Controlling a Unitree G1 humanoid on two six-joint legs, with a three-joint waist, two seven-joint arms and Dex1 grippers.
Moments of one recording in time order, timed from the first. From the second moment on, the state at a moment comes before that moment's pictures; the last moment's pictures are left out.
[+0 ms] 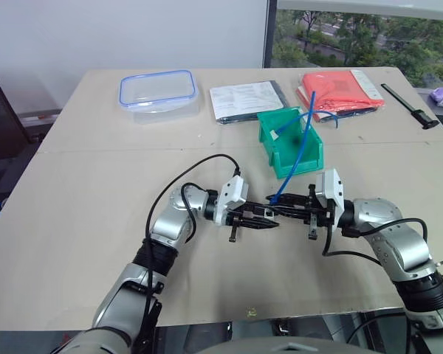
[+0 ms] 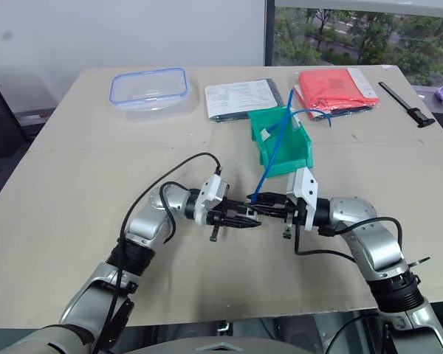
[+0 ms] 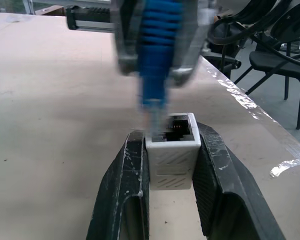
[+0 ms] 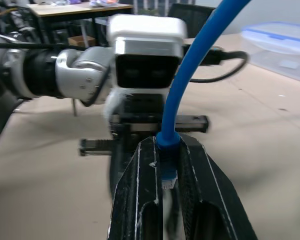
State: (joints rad) left arm -0.51 0.35 -0.28 0.28 -0.32 0.04 -1.42; right arm -0.26 -0.51 0.18 -0.27 0.48 0.28 1.03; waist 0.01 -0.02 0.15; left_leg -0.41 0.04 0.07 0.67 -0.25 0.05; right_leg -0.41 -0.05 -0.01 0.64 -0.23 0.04
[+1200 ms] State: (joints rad) left arm -0.50 0.33 -0.31 0.26 -0.30 0.20 -1.36; right arm -0.24 -0.54 0.26 -0.19 0.36 0.22 1.05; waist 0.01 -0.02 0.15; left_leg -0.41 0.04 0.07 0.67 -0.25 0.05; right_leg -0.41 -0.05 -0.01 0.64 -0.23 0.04
